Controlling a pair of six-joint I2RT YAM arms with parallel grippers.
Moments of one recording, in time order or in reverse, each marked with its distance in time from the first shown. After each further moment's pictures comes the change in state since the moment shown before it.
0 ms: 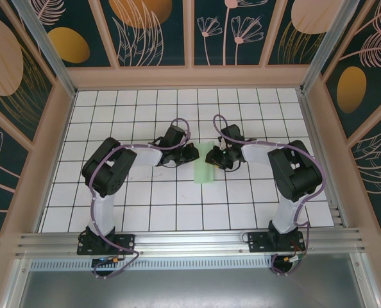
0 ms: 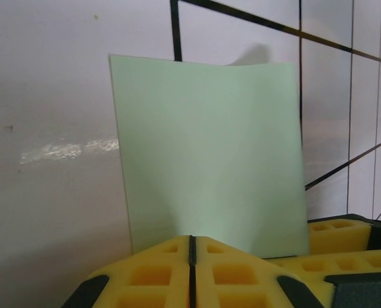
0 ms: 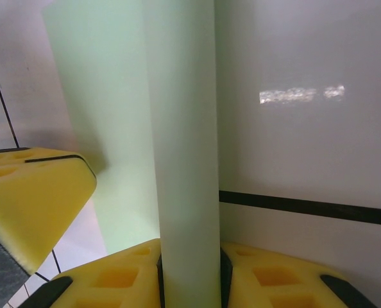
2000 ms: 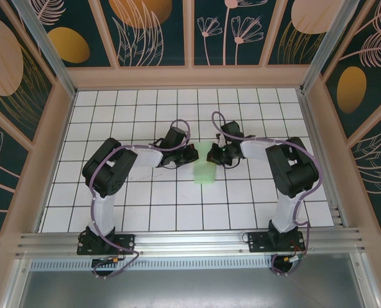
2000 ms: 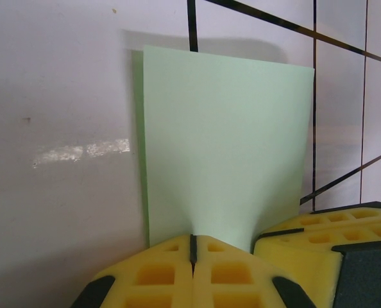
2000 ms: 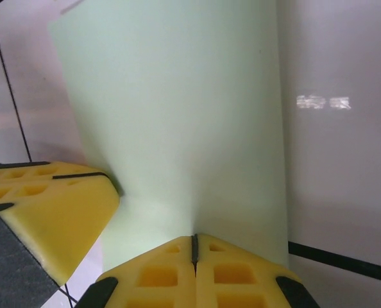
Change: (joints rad) left arm -0.007 0.003 -0.016 0.006 -0.046 -0.009; right arm -0.021 0.028 0.051 -0.006 -0.055 -0.081
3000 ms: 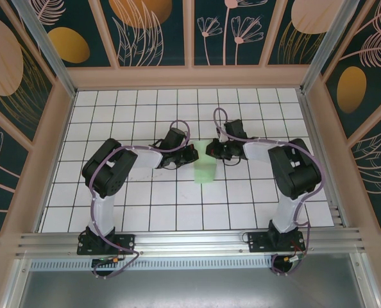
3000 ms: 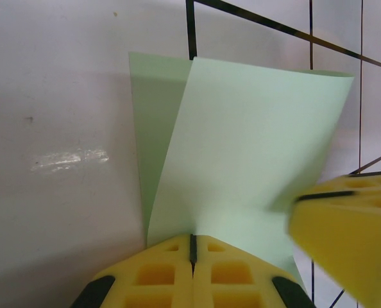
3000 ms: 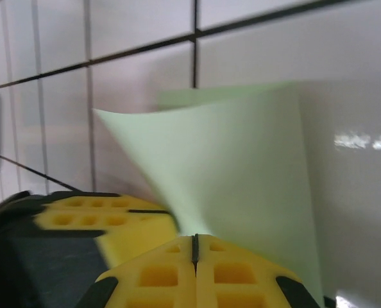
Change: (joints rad) left arm -0.003 -0.005 -0.019 0.032 -0.011 -0.007; right arm -0.015 -0.016 -0.030 0.187 -0.033 0.003
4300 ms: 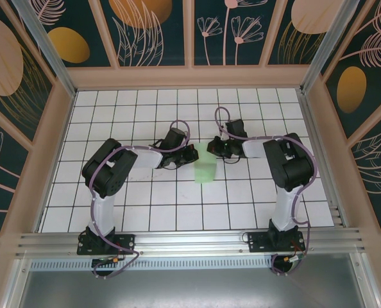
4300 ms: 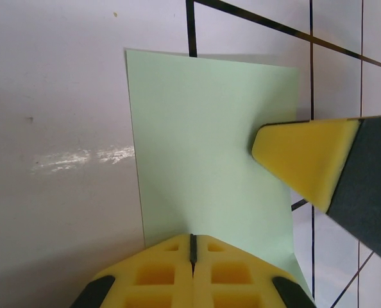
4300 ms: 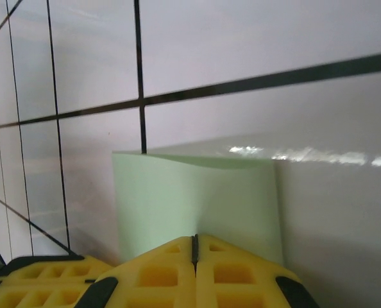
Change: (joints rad) left arm -0.001 -0.002 0.000 -0.003 -0.004 0.000; right arm -0.047 0.100 0.026 0.115 0.013 0.041
